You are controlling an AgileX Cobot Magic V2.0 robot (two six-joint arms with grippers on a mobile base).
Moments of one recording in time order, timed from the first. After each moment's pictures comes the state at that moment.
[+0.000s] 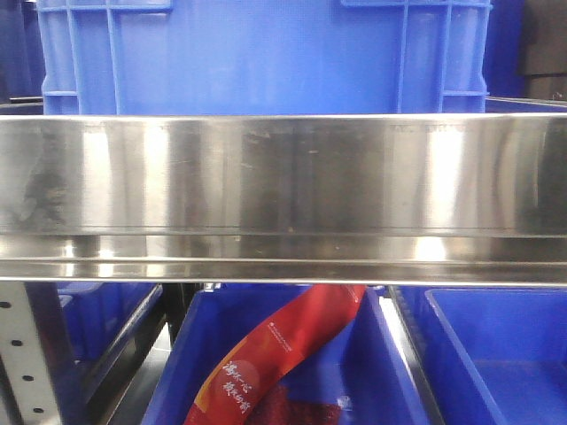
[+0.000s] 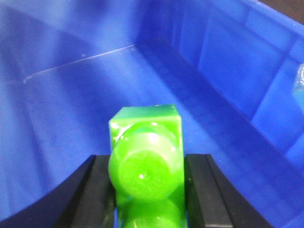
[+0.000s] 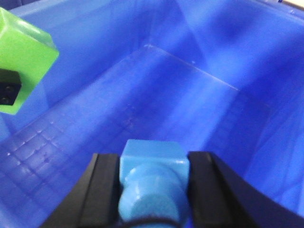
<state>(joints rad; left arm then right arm) -0.44 1.51 -1.60 -0.09 0.77 0.08 0.59 1.46 -1.54 0.00 0.73 -0.04</state>
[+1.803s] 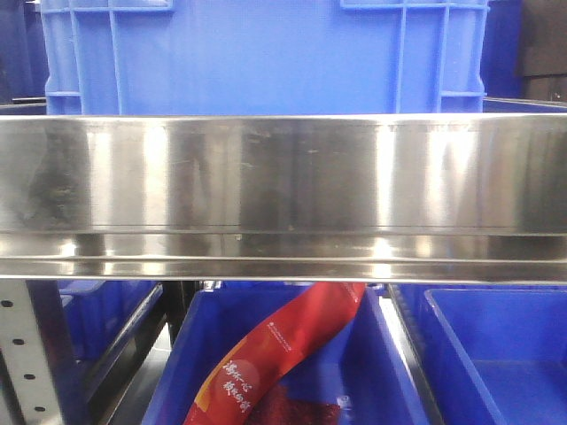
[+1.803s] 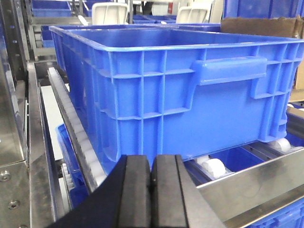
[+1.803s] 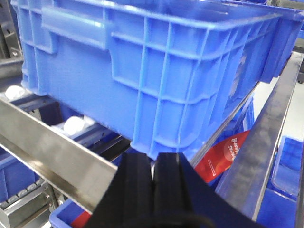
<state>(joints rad) -0.44 0.36 -0.45 -0.10 0.26 0.08 0.59 0.42 -0.46 0.03 0.34 -0.04</state>
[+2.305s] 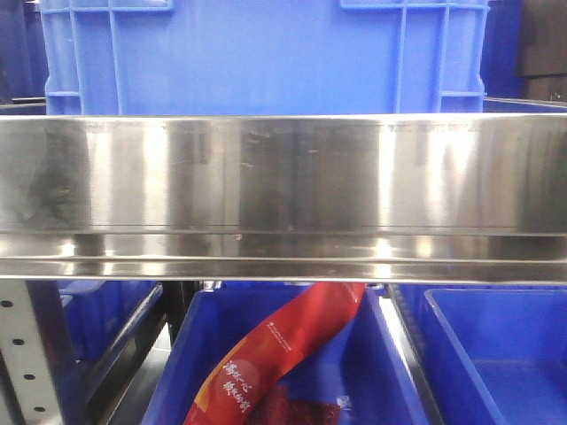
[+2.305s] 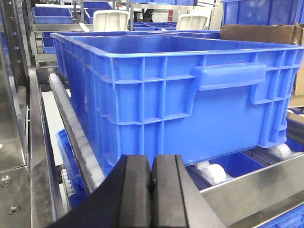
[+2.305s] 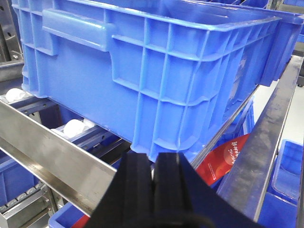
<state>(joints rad) -0.44 0.36 -0.44 -0.10 0.25 0.08 0.59 0.42 -0.46 0.03 0.33 -0.04</state>
